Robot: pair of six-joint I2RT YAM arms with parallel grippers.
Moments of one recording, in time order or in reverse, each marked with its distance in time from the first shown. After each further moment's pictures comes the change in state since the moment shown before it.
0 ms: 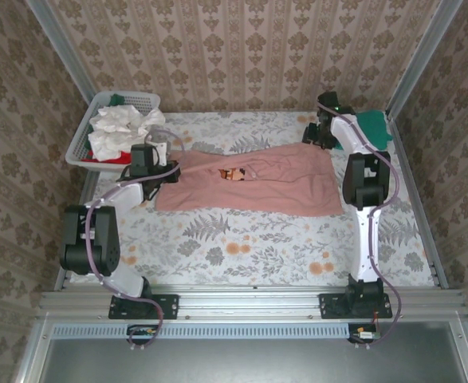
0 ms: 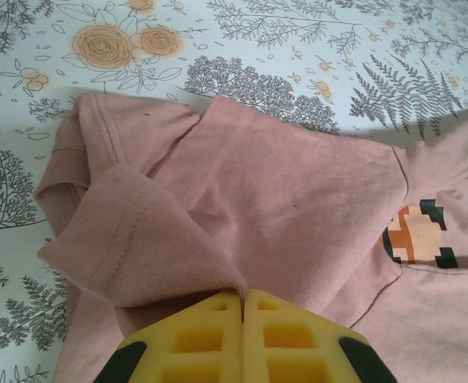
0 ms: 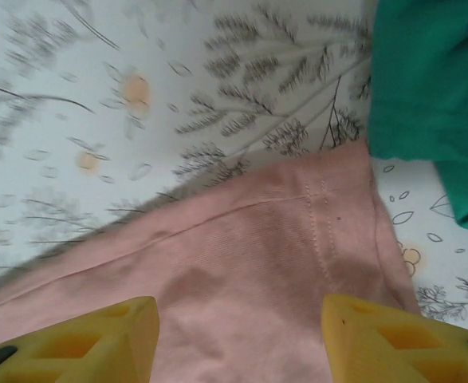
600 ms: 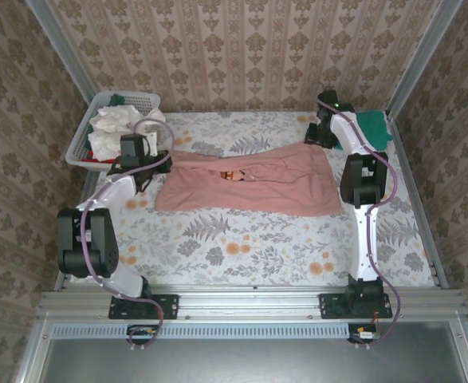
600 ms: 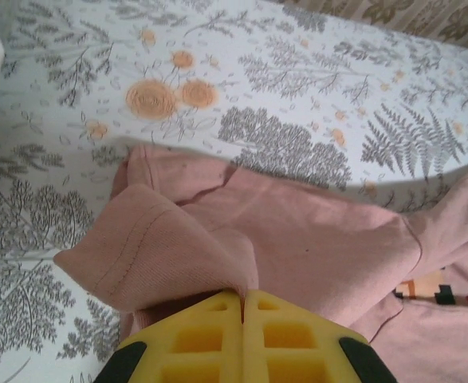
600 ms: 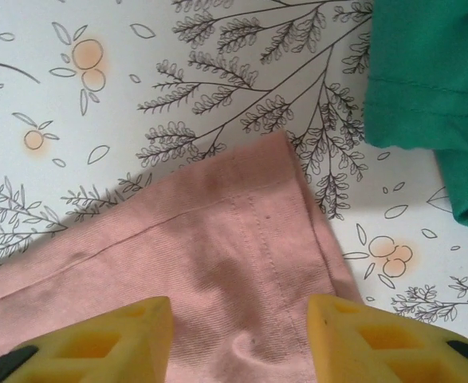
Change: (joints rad) left arm 0.055 -0.007 0.124 -0.109 0.002 0.000; right arm -0.007 0.047 0.117 -0.107 0.013 -0.025
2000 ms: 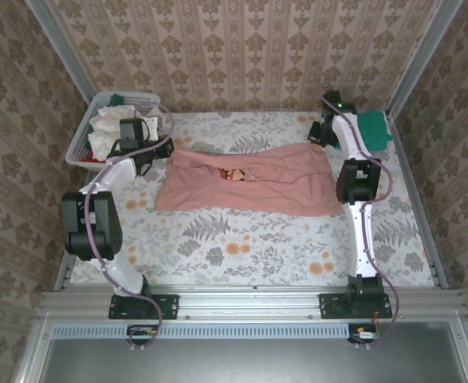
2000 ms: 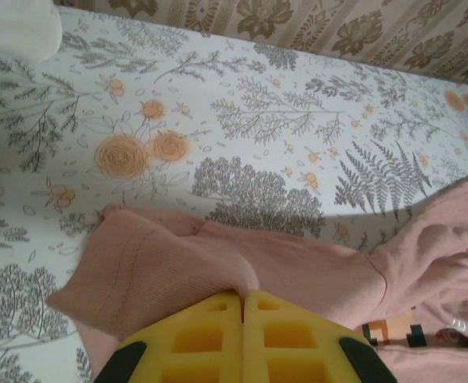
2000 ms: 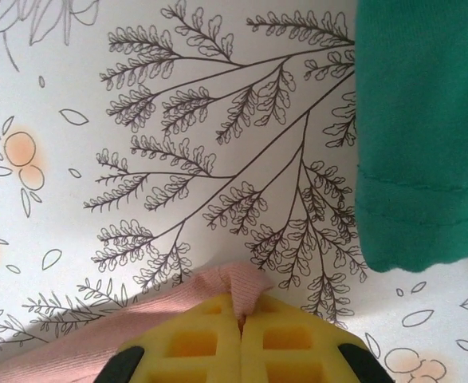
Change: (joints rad) left arm 0.013 0.157 0.236 -0.069 0.089 -0.001; right arm -0.037 0.253 0.380 -0.143 -0.069 0.080
